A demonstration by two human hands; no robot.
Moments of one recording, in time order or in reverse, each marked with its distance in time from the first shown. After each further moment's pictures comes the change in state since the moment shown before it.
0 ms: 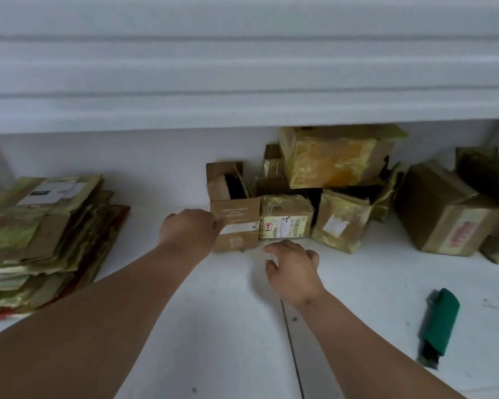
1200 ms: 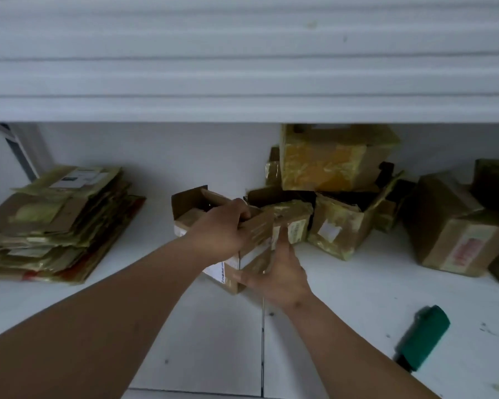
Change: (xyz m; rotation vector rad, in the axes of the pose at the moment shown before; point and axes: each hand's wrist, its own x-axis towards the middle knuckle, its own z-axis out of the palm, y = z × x) left_hand -0.031 0.070 -0.028 -0.529 0.003 0.065; right_hand -0.014 0.020 -0.014 0.441 -0.138 0.053
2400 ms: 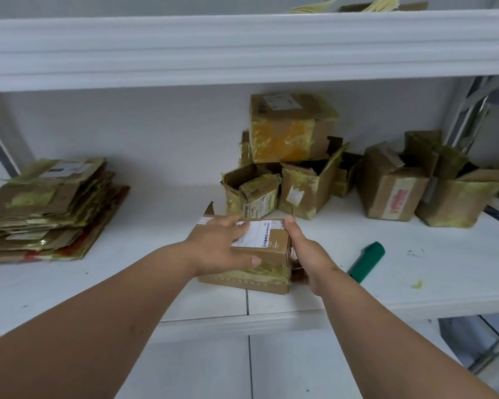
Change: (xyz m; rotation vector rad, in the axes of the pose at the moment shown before) left_hand -0.097 0.021 0.021 0.120 -0.388 0.117; right_hand -0.099 0.024 -0.062 0.543 0.004 0.520
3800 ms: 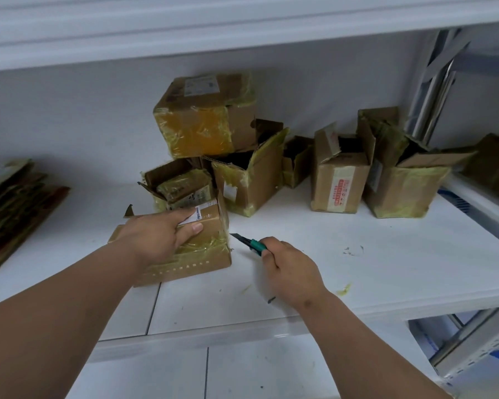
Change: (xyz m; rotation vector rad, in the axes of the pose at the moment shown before) left_hand 0.082 0.073 0.014 0.278 0.158 -0.249; right_hand 0.031 0.045 -0.138 -0.802 0.082 -0.629
